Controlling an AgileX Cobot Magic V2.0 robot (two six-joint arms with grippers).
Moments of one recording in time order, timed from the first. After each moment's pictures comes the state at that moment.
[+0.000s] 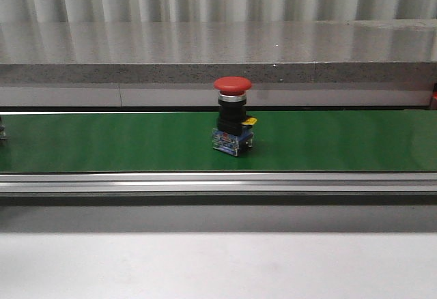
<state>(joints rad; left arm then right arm) -0.04 1.02 -0.87 -0.29 0.54 0.17 -0.04 0.72 -0.72 0.10 0.65 -0.09</state>
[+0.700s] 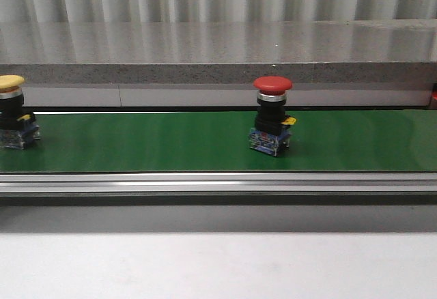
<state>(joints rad) -0.04 0.42 -0.49 -0.29 0.48 0.17 -0.04 0.72 -0.72 0.10 0.65 -0.09</state>
